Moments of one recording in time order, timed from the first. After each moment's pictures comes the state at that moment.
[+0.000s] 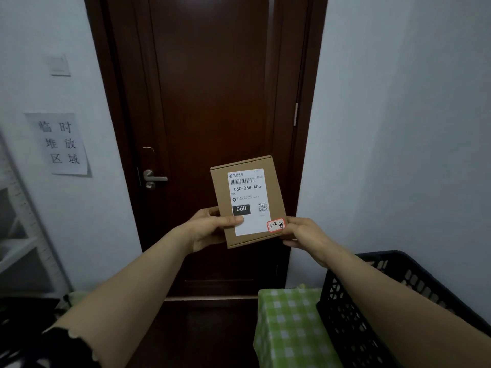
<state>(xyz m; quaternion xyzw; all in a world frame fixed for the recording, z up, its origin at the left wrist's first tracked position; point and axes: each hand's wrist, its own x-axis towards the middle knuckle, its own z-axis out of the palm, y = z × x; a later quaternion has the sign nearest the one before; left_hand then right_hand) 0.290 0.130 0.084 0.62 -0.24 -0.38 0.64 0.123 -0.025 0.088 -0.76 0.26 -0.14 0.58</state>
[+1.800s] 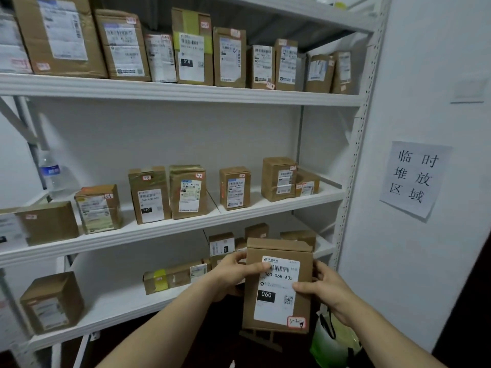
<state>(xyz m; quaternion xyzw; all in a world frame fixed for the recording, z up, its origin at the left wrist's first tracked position) 0.467 0.727 0.041 0.72 0.16 -0.01 0.68 0.546 0.518 0.021 -0.73 -0.14 0.20 0.64</state>
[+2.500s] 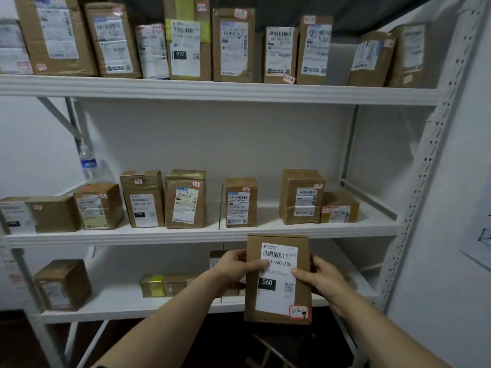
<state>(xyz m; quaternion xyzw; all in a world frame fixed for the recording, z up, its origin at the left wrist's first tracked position) 0.660 0.713 0.044 0.70 0.29 0.08 0.65 0.799 0.541 0.028 -0.70 -0.25 0.29 0.60</state>
